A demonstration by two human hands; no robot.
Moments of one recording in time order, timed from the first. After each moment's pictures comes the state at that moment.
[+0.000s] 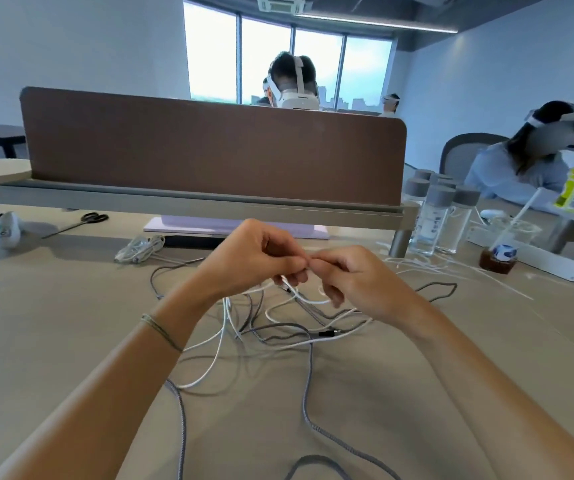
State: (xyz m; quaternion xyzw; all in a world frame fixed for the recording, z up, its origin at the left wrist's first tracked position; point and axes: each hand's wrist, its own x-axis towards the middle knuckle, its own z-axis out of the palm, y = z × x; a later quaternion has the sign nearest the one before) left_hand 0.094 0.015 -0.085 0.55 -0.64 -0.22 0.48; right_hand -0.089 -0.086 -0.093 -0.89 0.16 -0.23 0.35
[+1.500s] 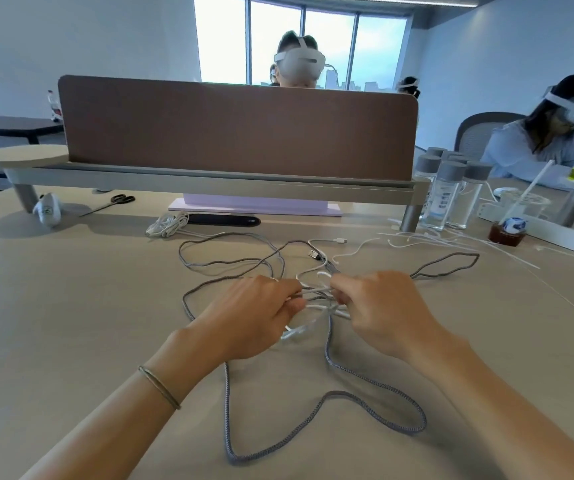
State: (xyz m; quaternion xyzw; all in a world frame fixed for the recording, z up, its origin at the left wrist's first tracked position) left_hand 0.060 0.099 -0.150 0.71 -0.68 0.03 0.16; right_hand -0.125 -0.022 -0.140 -0.95 0.20 -0.22 -0.05
